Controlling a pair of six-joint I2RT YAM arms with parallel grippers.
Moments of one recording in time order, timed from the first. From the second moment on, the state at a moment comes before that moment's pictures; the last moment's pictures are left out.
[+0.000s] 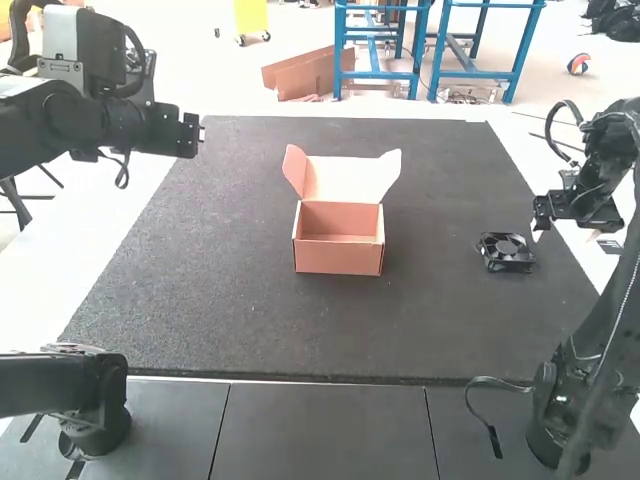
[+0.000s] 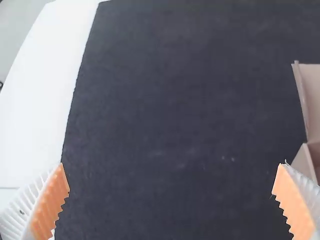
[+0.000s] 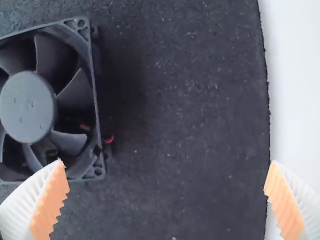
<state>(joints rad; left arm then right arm) -0.17 0.96 0.97 -0.49 -0.17 0.01 -0.32 1.85 1.33 -0.79 0.01 -0.29</state>
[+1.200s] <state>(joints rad) -0.17 0.98 0.97 -0.49 -0.17 0.02 -0.32 2.10 1.48 -0.88 0.00 -0.23</state>
